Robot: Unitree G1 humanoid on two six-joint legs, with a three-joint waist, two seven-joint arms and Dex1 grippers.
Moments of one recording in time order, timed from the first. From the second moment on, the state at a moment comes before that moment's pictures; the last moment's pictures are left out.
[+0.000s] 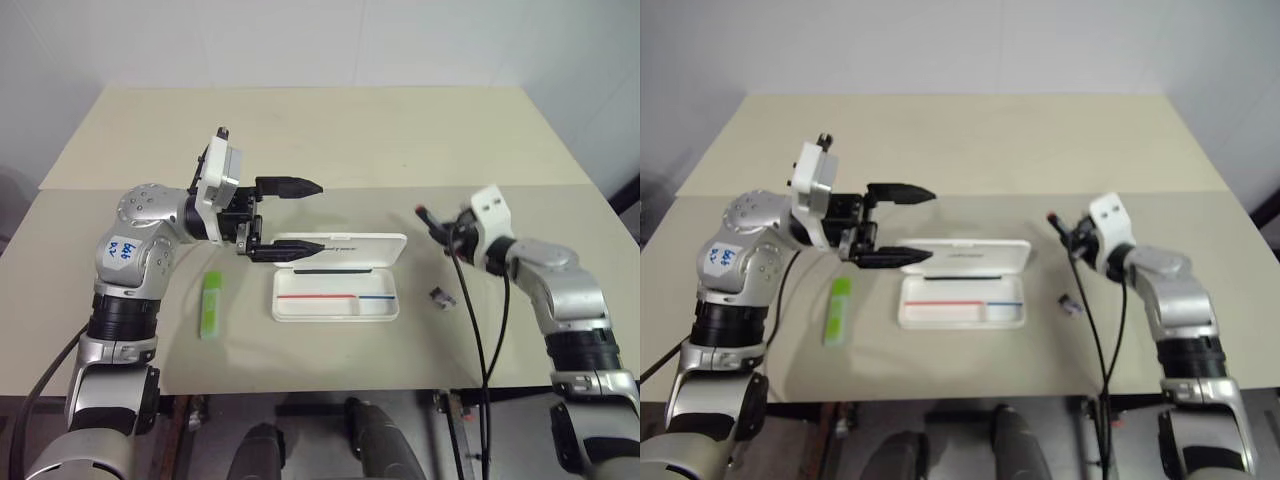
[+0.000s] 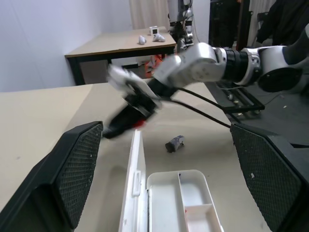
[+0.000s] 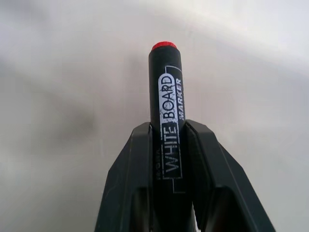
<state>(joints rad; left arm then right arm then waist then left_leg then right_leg) -0.75 0.53 0.03 0.01 -0.53 0.39 -1.24 -0.65 -0.60 -0.04 0.15 0.21 0.54 0.64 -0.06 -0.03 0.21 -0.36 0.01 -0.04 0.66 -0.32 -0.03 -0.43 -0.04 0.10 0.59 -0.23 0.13</state>
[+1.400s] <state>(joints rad) -0.19 0.73 0.32 -0.45 -0.63 0.43 -0.95 -0.83 -0.67 0.51 -0.35 0.30 0.67 1.05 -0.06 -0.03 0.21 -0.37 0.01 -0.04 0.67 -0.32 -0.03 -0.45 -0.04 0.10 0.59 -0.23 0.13</state>
